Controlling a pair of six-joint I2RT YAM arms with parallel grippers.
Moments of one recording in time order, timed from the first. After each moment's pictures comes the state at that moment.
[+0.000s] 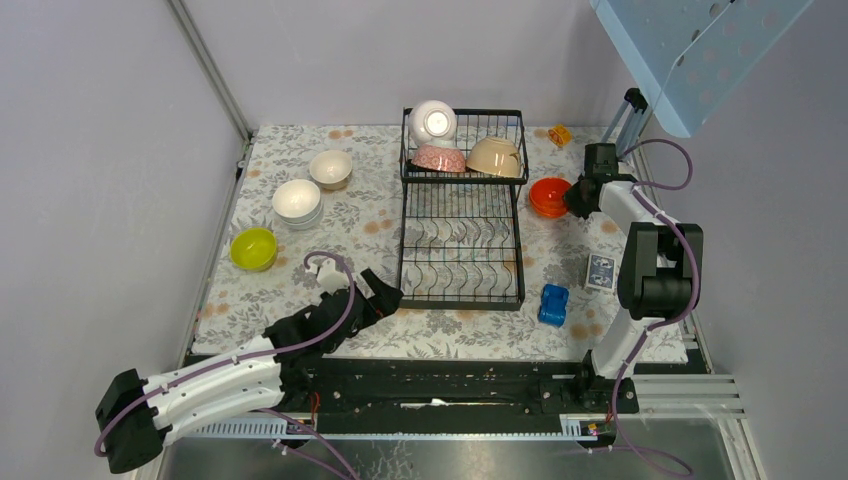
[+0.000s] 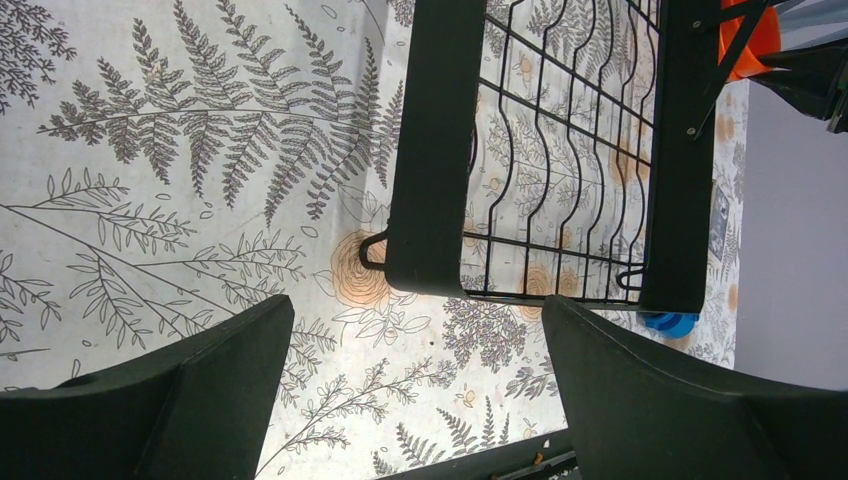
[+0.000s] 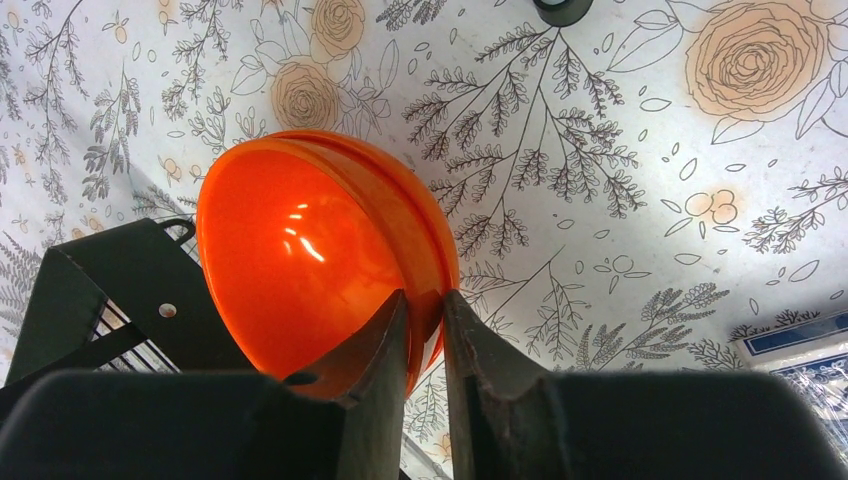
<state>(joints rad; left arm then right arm) -0.97 0.69 0.31 -0.23 -0.47 -1.16 -0.04 1.80 1.26 -0.43 0.14 0.87</state>
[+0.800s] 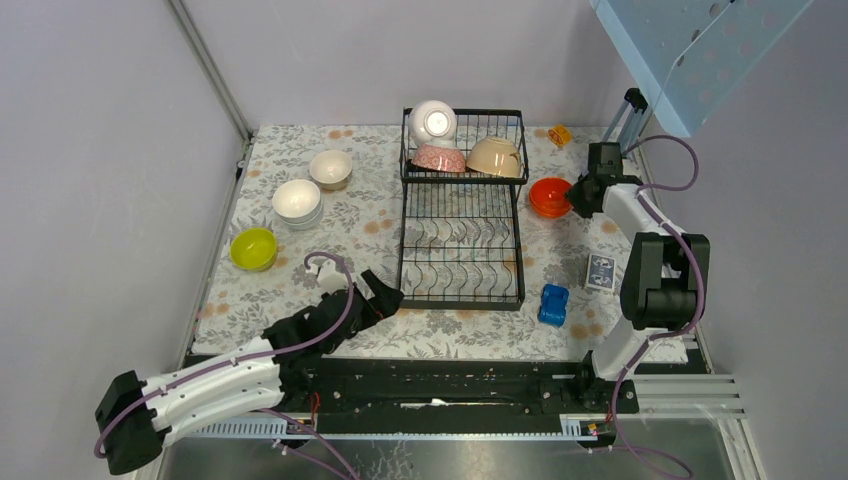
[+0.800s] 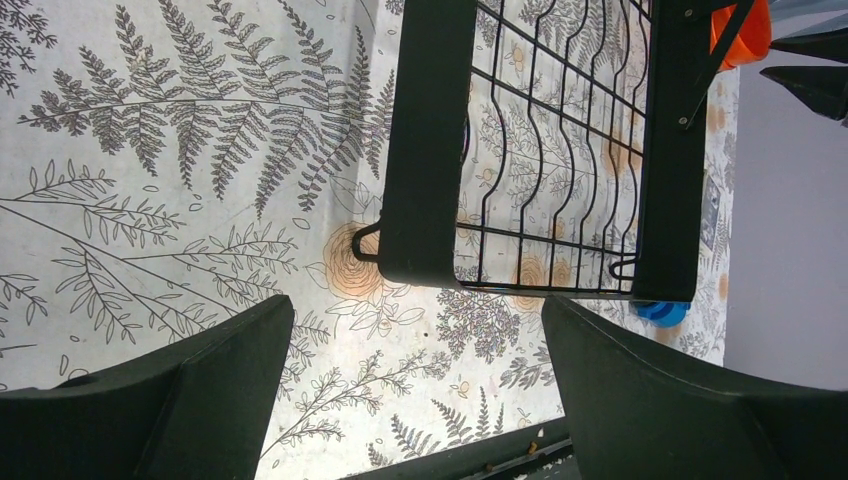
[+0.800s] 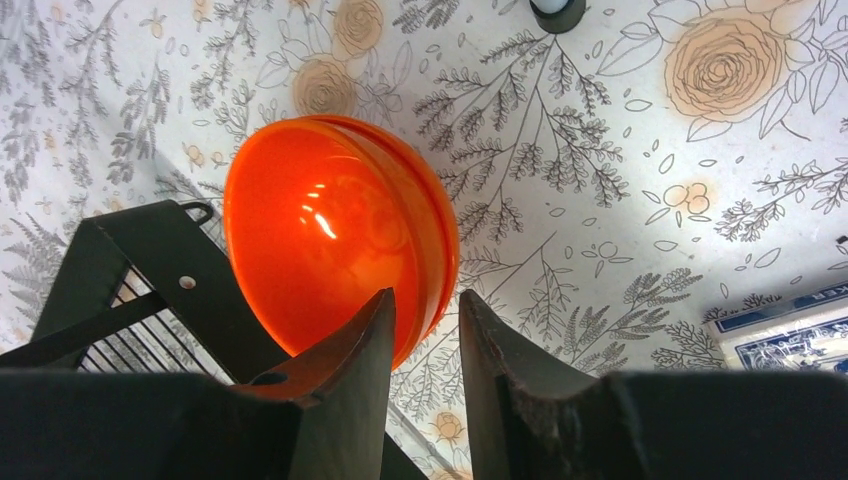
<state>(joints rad) -0.97 0.68 0.30 -0.23 -0.45 -1.16 -0.04 1.73 1.24 -0.44 0.15 0.84</state>
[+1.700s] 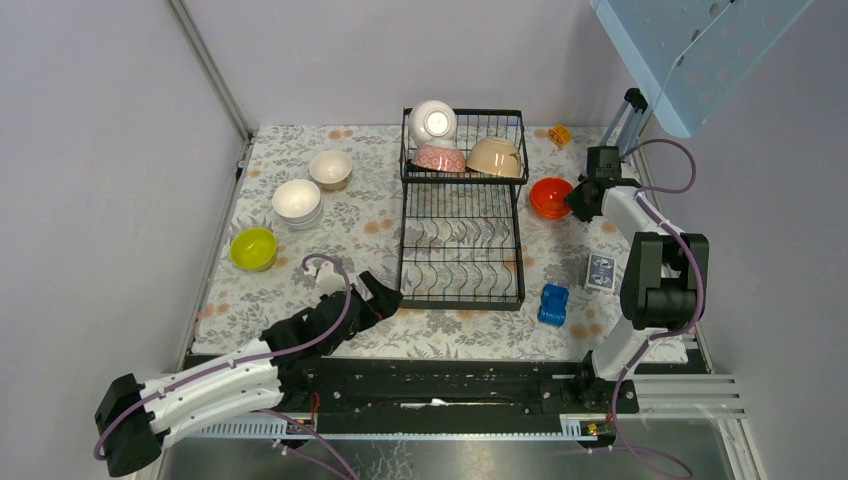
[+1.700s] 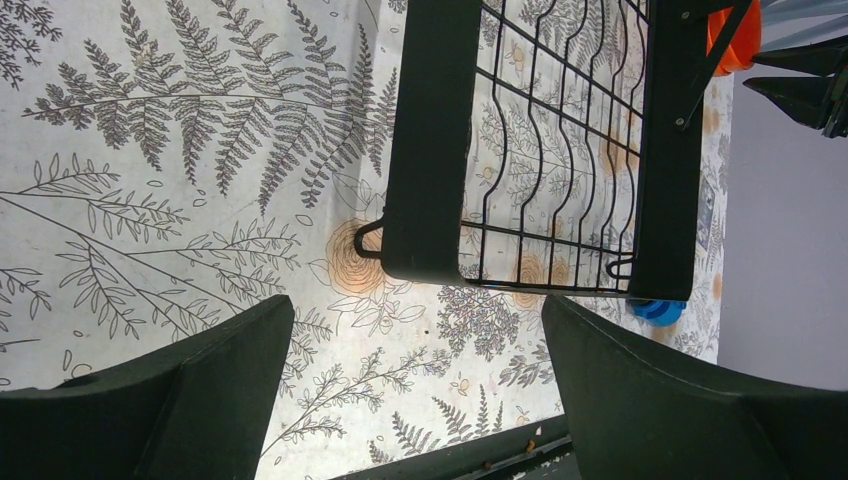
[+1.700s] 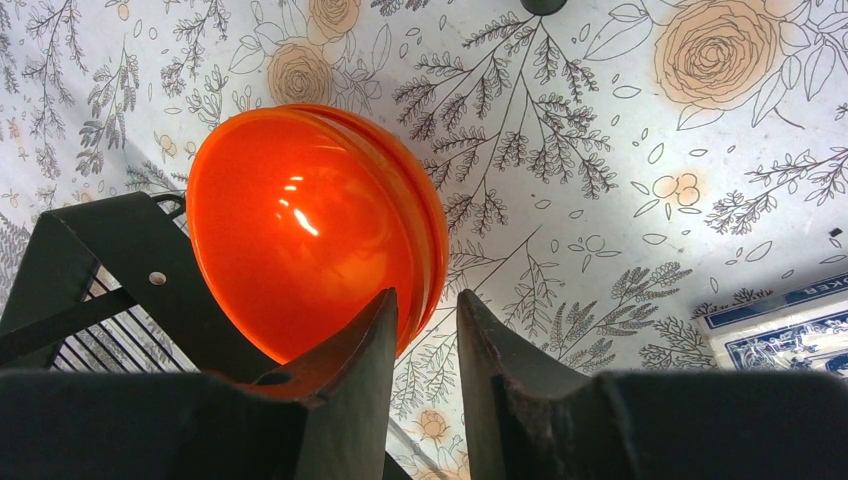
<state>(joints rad) -0.97 0.65 0.29 -0.23 -0.44 -1.17 -0.04 1.73 1.20 -0.43 0.15 0.82</state>
